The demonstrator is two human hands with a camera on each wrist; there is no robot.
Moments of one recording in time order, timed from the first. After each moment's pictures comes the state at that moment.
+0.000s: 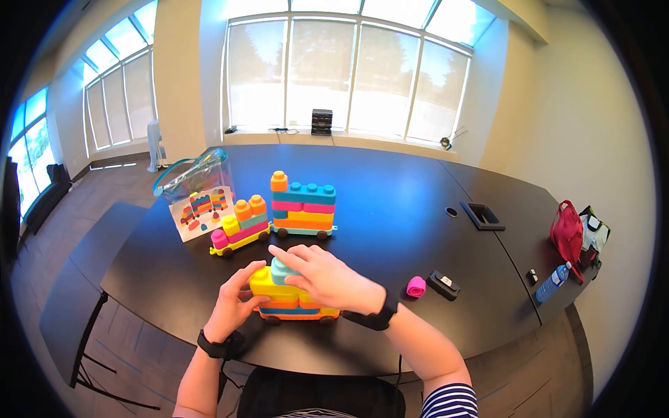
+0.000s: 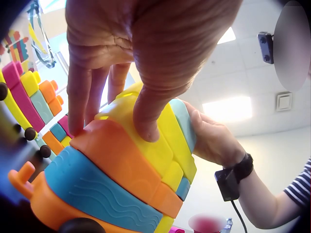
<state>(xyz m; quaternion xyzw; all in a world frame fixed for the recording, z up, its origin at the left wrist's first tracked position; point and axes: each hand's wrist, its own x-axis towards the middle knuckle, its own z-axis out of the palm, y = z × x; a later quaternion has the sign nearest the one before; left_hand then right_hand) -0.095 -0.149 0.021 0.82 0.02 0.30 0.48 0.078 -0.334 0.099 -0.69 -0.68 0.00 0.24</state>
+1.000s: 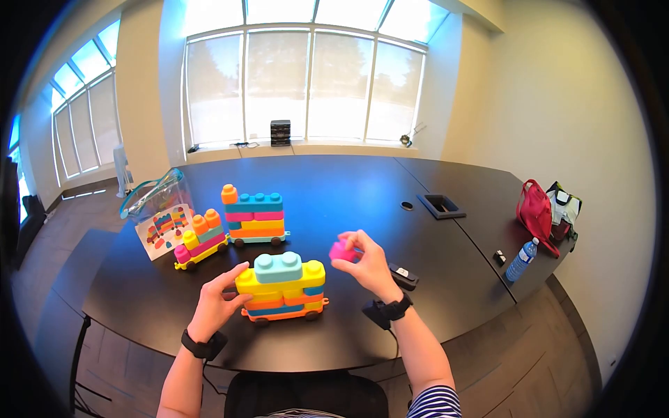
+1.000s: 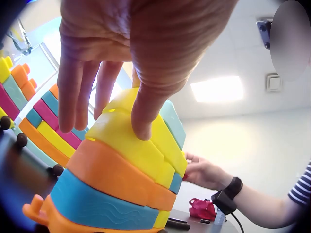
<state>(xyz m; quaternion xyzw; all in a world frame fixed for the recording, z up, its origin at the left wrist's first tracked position) -0.062 -0.190 0.041 0.87 0.02 0.28 0.41 0.166 -0.470 0.053 -0.71 -0.41 -0.04 0.57</state>
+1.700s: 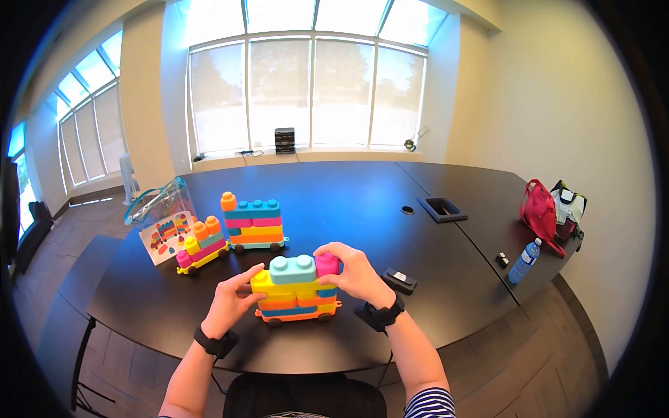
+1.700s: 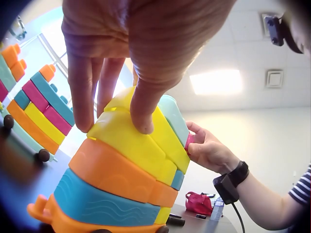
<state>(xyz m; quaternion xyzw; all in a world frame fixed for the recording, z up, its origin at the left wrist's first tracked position) -0.032 -0.218 0.036 0.86 -0.01 0.28 0.43 0.143 -0.471 0.081 -0.73 -0.50 -0.04 0.46</state>
